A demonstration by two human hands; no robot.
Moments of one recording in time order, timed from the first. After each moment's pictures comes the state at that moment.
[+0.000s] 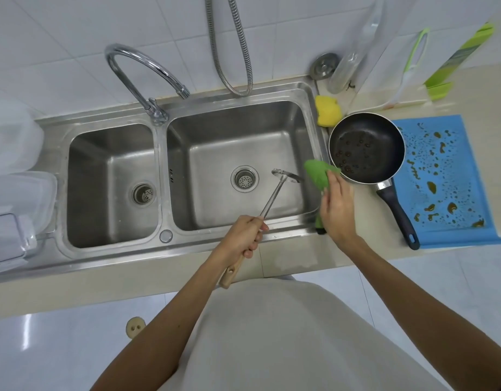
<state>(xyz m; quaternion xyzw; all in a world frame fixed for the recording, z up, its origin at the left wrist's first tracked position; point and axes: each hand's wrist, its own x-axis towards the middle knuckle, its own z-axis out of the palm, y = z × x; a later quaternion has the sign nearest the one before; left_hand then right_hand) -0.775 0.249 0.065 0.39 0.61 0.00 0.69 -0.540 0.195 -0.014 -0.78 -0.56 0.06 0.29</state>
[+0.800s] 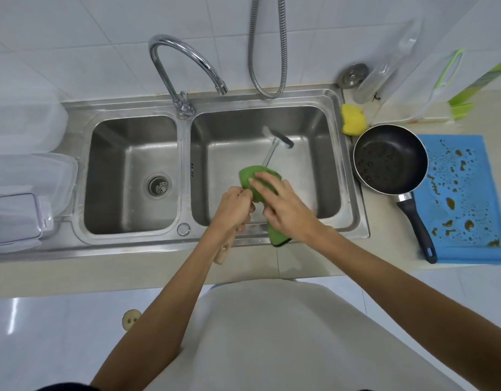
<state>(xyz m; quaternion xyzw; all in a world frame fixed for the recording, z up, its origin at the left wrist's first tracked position) -0.825 0.302 0.093 0.43 0.64 0.13 0.62 -0.671 0.259 0.054 -0.53 -0.80 0.20 0.20</state>
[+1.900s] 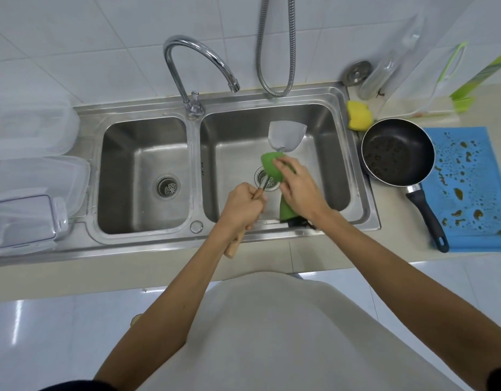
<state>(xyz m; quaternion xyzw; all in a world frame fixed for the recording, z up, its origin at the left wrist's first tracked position) -0.851 0.293 0.106 0.51 0.63 0.11 0.57 -0.682 0.277 0.060 -0.66 -0.70 0.18 0.22</state>
